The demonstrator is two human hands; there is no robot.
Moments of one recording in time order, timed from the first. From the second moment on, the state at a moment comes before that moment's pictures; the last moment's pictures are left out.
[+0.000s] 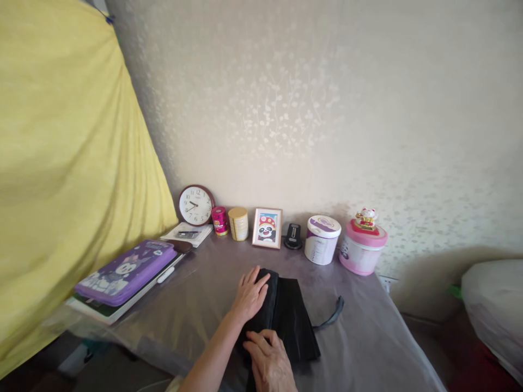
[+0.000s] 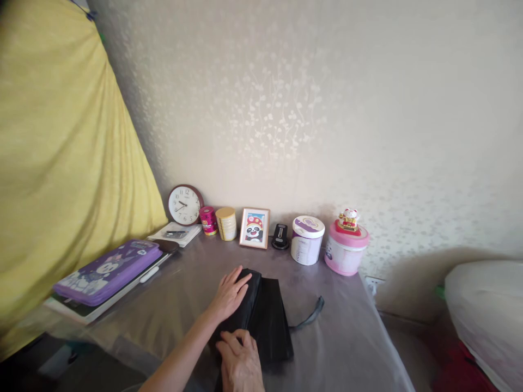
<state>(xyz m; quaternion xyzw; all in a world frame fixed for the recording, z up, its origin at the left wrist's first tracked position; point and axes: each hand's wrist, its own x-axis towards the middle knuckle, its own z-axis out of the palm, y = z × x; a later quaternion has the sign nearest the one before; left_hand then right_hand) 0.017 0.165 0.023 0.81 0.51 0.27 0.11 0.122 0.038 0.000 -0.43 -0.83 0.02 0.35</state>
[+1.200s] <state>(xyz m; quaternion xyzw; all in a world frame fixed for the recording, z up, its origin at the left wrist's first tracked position) -0.020 0.093 -0.007 0.61 0.63 0.43 0.23 0.157 0.187 0.053 -0.48 -0.80 0.14 0.32</state>
